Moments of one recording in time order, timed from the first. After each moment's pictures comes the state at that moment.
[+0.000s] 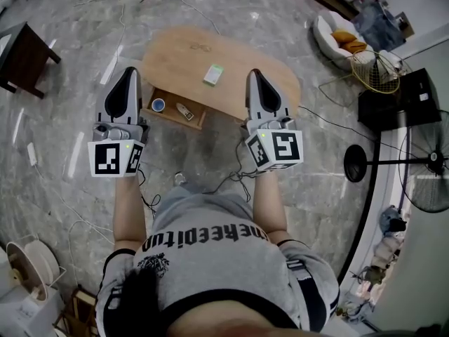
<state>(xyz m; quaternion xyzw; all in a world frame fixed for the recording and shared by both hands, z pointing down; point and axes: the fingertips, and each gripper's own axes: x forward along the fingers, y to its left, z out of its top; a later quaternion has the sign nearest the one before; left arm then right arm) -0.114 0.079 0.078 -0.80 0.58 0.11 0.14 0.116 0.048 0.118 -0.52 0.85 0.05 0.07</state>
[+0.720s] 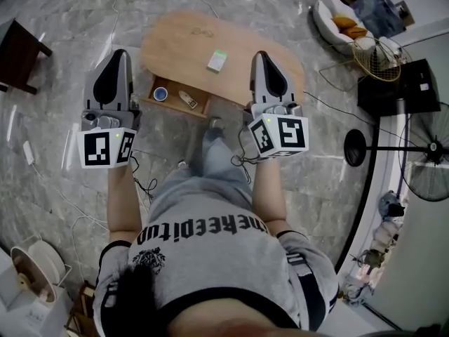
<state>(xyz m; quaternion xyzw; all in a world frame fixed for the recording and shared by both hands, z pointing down) -0.166 0.045 0.084 -0.80 0.57 0.12 0.14 0.079 0.018 0.125 -0.54 0.84 0.05 0.06</state>
